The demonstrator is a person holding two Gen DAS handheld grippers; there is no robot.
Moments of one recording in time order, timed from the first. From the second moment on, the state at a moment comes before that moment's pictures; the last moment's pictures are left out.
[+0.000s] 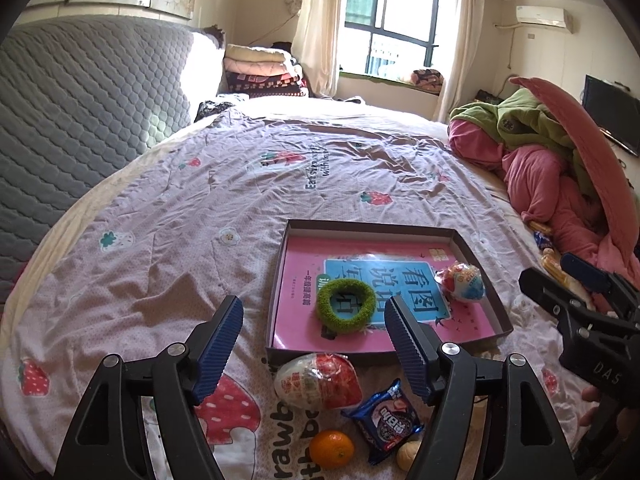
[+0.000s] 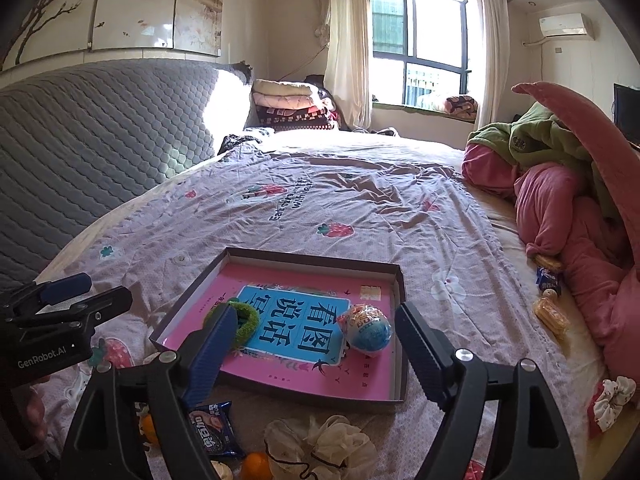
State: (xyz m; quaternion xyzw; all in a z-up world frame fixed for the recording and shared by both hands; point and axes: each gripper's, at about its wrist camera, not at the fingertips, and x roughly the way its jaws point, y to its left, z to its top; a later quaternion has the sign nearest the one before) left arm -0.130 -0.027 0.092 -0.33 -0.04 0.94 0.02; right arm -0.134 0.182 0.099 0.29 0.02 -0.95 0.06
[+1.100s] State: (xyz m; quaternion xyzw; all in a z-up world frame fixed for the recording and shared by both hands) left arm -0.081 -0.035 0.036 -0.35 -0.03 0.94 0.01; right arm -0.087 0.201 0.080 0.29 0.00 -0.95 0.05
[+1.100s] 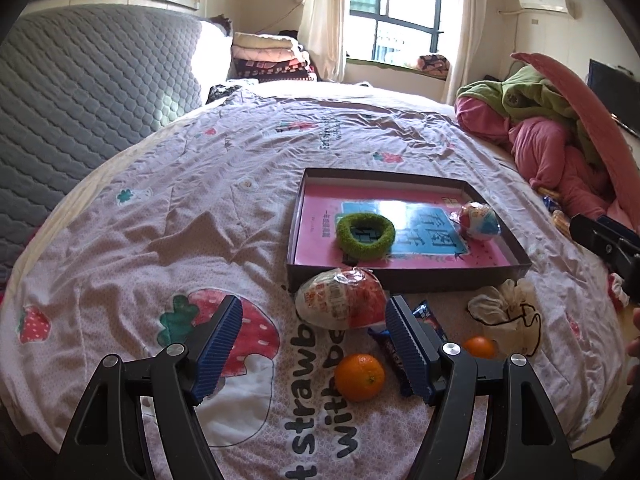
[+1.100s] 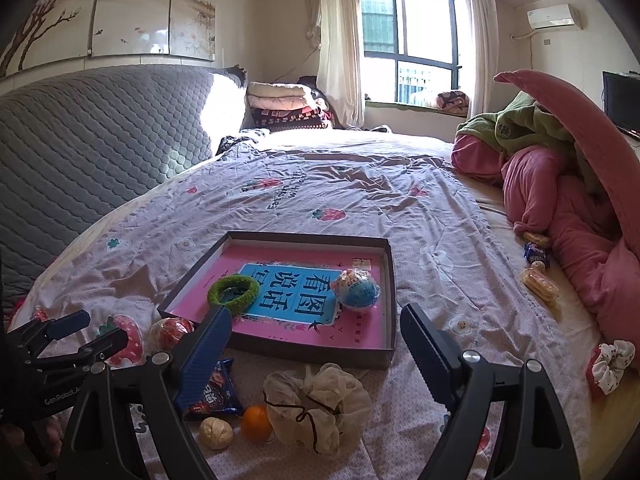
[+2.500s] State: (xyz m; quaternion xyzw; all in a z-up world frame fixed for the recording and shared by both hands) left arm -0.080 -0.017 -0.014 -0.43 0.01 0.90 0.06; right arm -0.074 0.210 0.008 0.37 0.07 -0.92 0.07
